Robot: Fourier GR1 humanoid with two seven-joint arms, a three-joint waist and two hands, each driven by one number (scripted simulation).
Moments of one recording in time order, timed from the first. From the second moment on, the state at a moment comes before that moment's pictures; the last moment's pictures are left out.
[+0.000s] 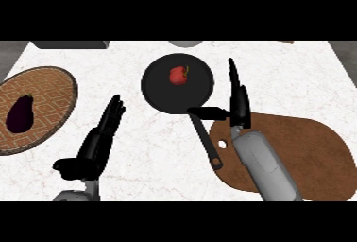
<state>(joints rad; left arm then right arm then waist) -0.03 0.06 -0.15 -1.57 0.01 0.05 -0.10 -0.54 0.00 0.17 -1.01 0.12 -0.53 -0.08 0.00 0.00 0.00</state>
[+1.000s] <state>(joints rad) -0.01 0.03 -0.13 -1.56 -0.02 0.02 -0.12 -0.35 -0.02 0.26 -1.28 0.35 -0.51 0.12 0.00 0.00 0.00</state>
